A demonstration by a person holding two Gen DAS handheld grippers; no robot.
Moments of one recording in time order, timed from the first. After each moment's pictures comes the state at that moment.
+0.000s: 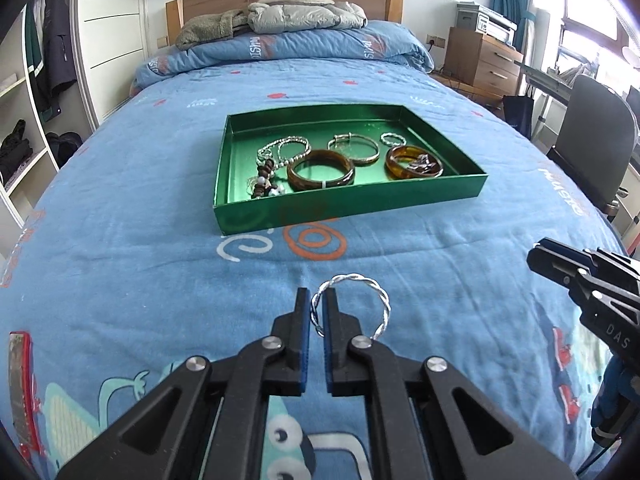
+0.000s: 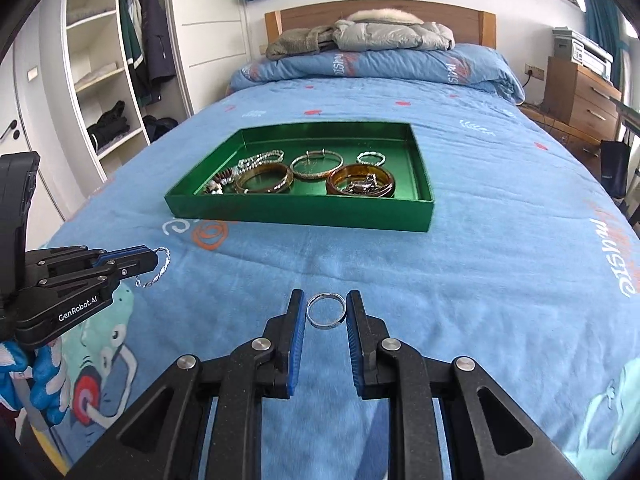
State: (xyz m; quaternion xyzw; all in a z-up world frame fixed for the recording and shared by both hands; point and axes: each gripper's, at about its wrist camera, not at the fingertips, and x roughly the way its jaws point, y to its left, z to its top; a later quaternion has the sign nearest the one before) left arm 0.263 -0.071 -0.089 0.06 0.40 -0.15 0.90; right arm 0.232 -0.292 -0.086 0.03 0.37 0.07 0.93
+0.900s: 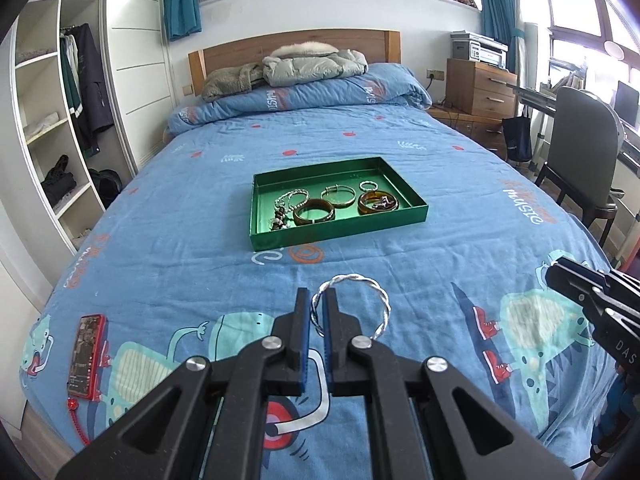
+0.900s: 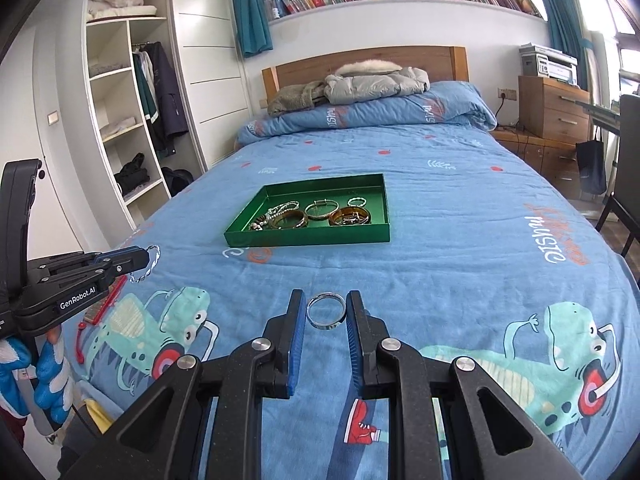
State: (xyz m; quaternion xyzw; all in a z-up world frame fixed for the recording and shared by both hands) left arm 0.129 -0.082 0.010 0.08 0.33 -0.11 0.93; right arm 0.089 -0.316 -0.009 0.07 0.29 0.06 0.95
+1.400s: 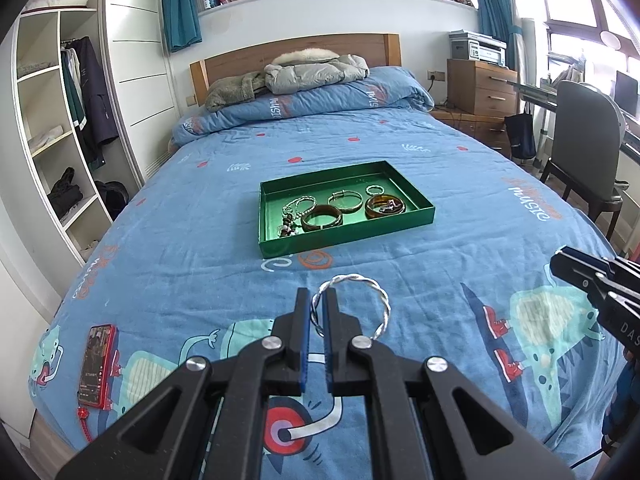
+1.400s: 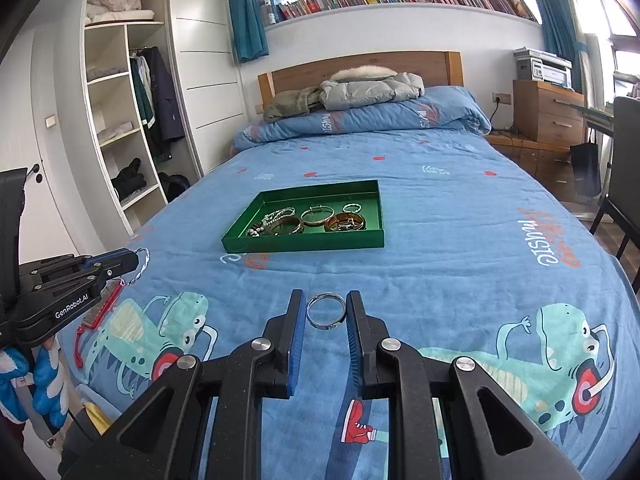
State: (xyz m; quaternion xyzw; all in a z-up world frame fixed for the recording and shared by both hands) left arm 0.132 -0.080 0.005 0.10 0.32 -0.11 0.94; right arm 0.093 -0.316 -0.010 0.07 0.29 0.05 0.95
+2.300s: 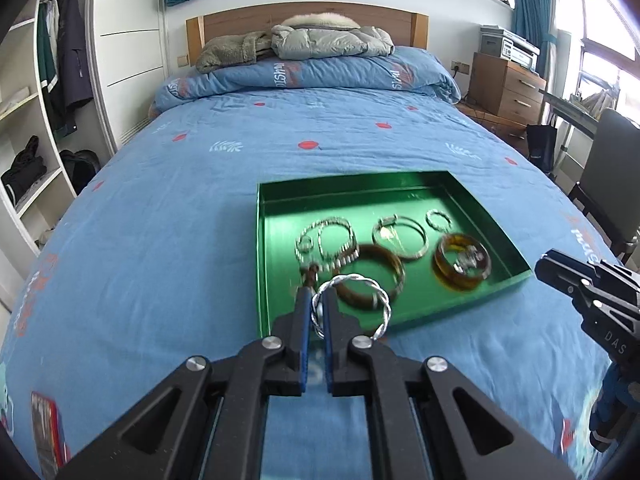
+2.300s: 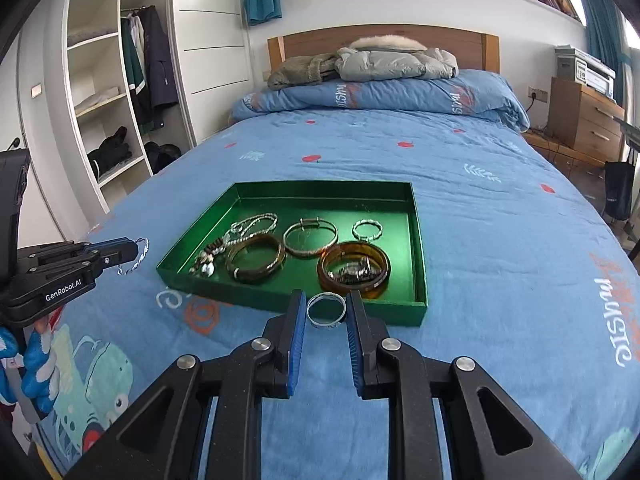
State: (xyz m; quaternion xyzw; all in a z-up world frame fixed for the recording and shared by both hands) left arm 0.368 -0.069 -0.048 0.05 0.37 -0.12 0.92; right arm 0.323 -0.293 -0.053 0.03 0.33 0.08 0.94
